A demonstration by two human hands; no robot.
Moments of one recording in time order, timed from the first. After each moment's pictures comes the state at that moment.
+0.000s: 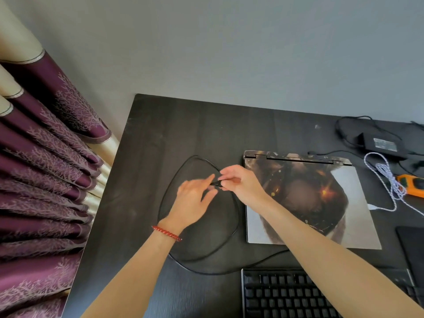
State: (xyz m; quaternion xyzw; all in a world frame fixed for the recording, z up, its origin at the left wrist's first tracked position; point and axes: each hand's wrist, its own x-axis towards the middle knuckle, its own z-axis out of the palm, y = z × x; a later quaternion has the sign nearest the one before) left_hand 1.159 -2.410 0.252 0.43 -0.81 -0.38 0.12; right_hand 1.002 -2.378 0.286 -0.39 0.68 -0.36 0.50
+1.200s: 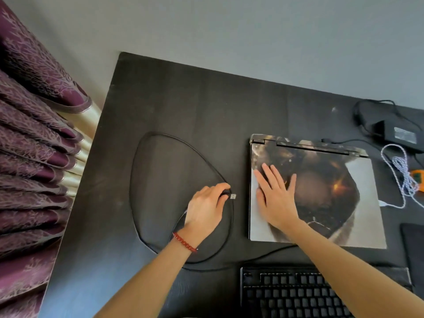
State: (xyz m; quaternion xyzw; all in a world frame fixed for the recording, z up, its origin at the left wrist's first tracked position) left_hand 1.130 -2.380 0.208 0.45 -0.79 -0.35 0.21; right_hand 0.942 -2.326 0.205 -0.62 0.78 0.03 0.11
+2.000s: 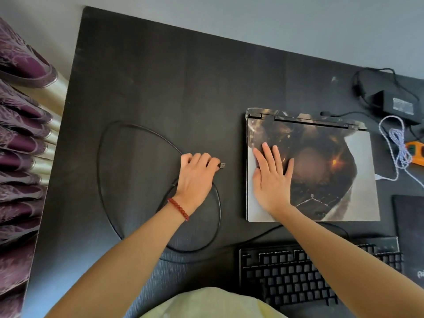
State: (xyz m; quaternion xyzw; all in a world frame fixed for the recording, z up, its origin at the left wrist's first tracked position) left_hand 1.122 -2.410 0.173 0.40 -0.89 -0.14 0.16; right_hand 0.954 -2.321 0.185 -0.54 0.83 0.02 0.08
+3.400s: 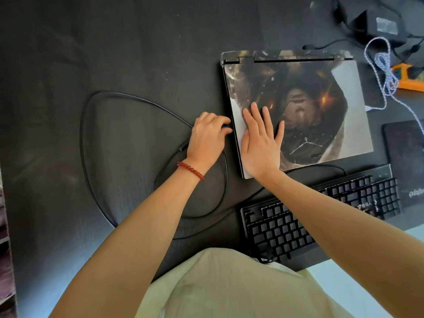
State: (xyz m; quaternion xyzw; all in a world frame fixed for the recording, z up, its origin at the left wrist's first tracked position) left_hand 1.076 -2.391 0.164 0.38 -0.81 -0.40 0.18; right_hand 0.984 -2.299 0.175 -0.46 0.89 -0.06 0.07
